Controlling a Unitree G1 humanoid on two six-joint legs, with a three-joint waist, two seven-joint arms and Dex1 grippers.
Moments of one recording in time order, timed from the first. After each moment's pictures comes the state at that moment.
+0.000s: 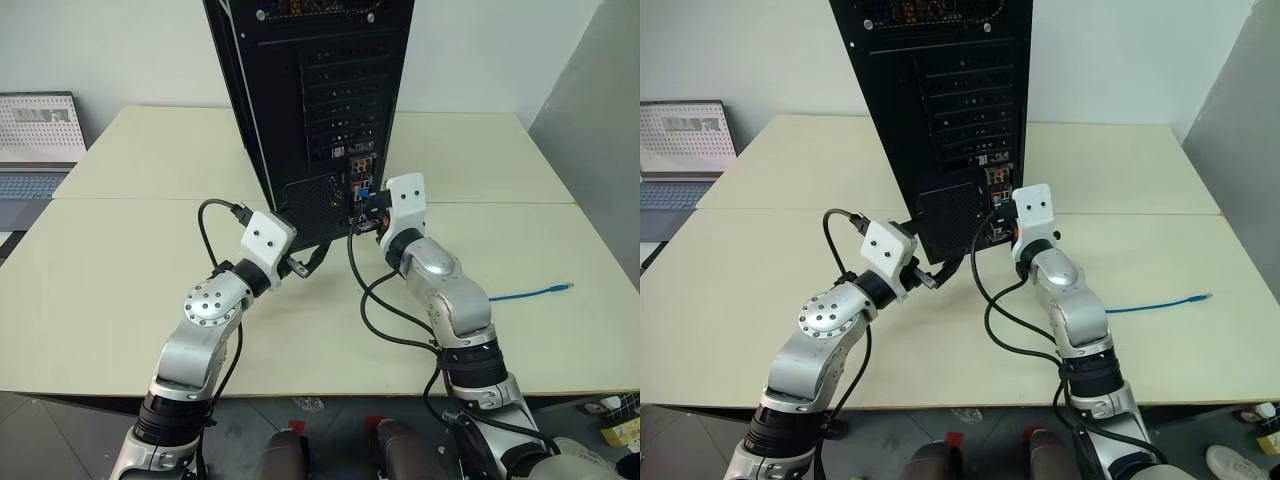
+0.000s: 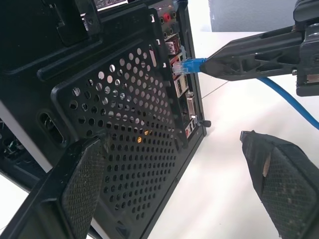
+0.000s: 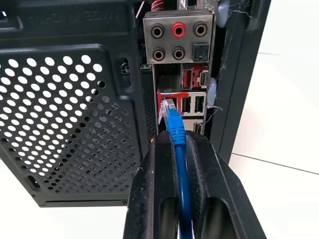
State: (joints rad) left arm -0.31 0.40 -0.08 -0.32 -0.13 0.34 -0.43; right arm -0.61 0.01 0.10 -0.07 0.10 0.59 0.10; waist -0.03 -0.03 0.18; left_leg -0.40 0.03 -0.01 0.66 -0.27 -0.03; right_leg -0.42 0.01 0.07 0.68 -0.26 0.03
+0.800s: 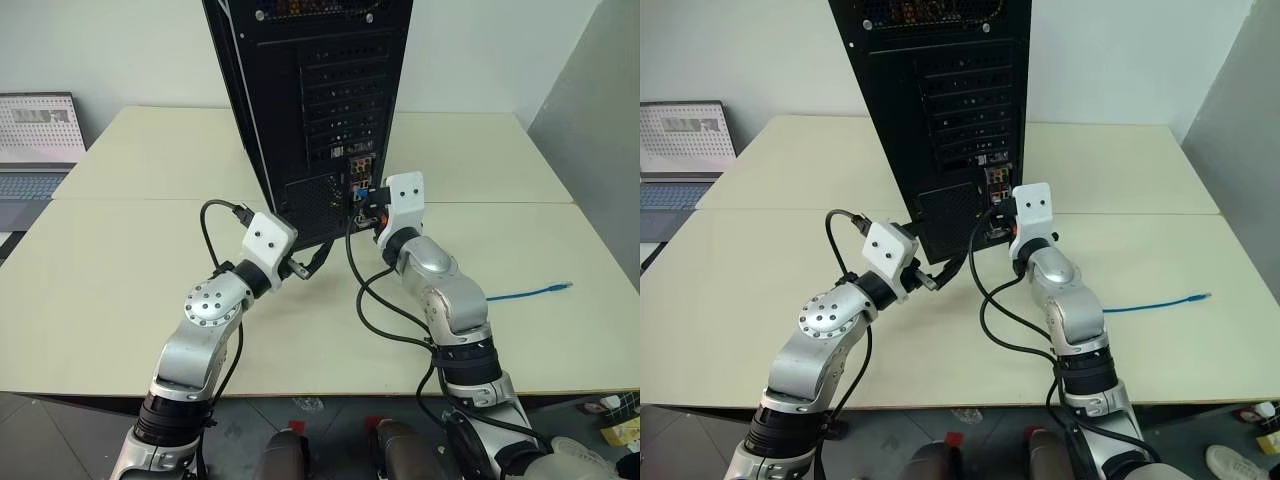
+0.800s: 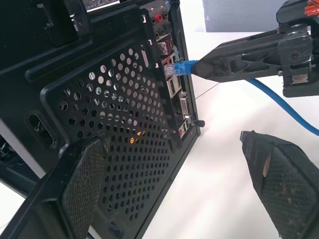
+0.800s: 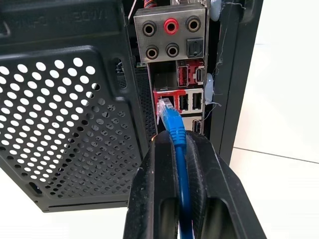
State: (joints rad) left arm -0.31 0.39 -0.08 -0.32 -0.13 0.34 -0.45; right arm -0.63 0.05 0.07 -0.06 0.10 0.62 0.06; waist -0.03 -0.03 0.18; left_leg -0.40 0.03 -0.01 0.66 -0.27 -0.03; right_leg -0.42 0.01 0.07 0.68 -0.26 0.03
